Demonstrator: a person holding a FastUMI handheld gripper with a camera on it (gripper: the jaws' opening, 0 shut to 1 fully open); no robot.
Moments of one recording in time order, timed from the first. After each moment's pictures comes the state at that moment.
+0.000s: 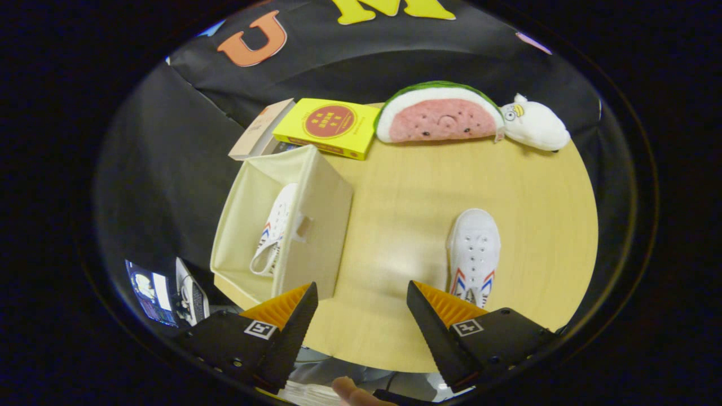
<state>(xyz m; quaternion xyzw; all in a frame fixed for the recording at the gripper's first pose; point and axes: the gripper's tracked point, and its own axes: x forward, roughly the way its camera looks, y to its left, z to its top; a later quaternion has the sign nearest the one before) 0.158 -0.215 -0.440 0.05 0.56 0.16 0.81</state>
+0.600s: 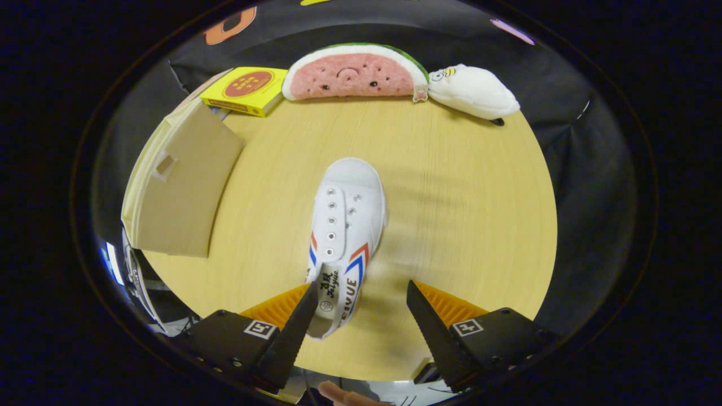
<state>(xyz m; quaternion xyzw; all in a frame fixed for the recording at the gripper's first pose) 0.154 -0.365 -0.535 -0.06 0.60 0.07 0.80</state>
